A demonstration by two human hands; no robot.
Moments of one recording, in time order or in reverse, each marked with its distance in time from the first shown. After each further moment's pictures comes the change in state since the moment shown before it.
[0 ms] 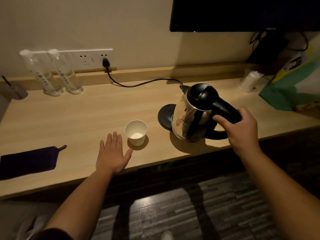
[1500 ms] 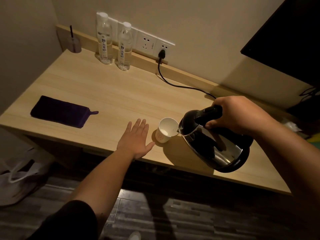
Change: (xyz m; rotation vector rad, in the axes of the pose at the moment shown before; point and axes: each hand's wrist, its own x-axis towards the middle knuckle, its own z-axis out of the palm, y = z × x) left_hand 0.002 -0.001 0.011 -0.089 0.095 0.002; right_hand 0.024 -0.173 0.093 -0.941 -0.757 -0.593
